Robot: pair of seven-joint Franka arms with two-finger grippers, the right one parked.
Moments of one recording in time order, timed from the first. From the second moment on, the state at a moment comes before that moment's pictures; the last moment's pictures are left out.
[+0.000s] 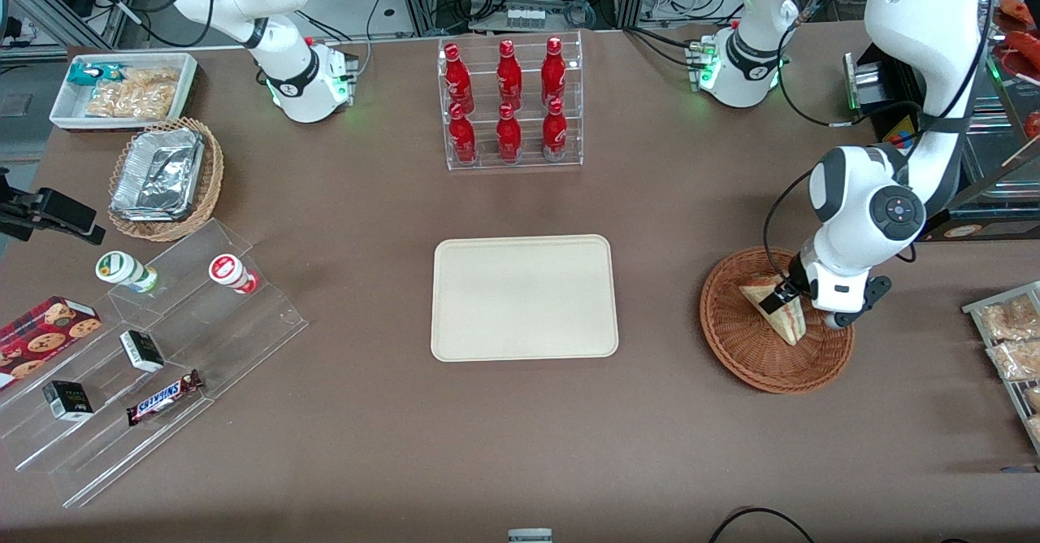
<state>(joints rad) 0.02 0.30 -0.09 -2.19 0.03 2.50 -0.75</state>
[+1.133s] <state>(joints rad) -0.04 0.24 -0.11 -2.01 0.04 2.09 -0.69</state>
